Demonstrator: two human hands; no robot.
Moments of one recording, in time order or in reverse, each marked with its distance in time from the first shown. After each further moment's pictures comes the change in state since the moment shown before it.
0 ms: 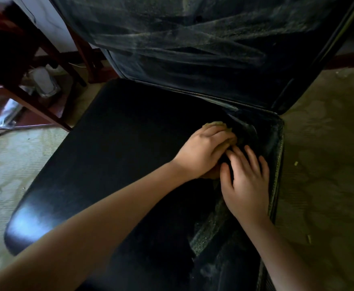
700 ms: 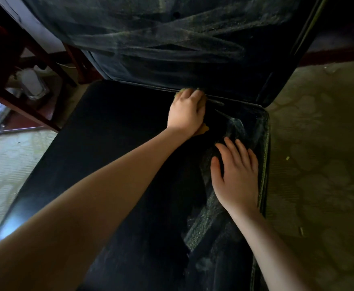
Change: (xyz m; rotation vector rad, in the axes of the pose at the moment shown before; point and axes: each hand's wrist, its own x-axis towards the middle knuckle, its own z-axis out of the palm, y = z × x) left_hand 0.067 -0.036 -0.004 0.157 0.219 -0.362; right_hand 0.011 0.005 0.000 -0.012 -0.033 0.031
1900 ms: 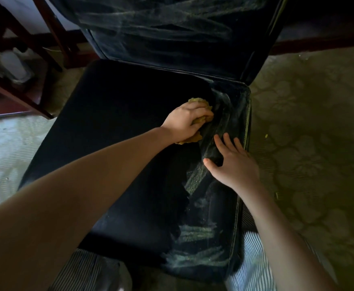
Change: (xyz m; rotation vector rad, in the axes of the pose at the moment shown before) left_hand -0.079 0.002 -0.023 -0.119 -0.349 0.396; right_hand -0.040 -0.009 -0.062 -0.173 -0.681 0.135
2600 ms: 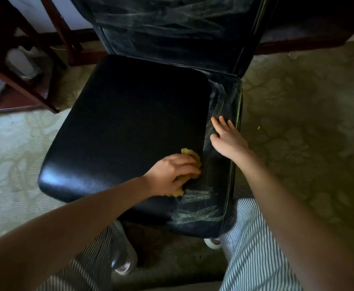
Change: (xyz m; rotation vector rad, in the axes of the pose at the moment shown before) left_hand -0.168 0.063 0.017 -0.089 -0.119 0.192; right_hand 0.000 0.005 0.001 0.193 -0.043 0.027
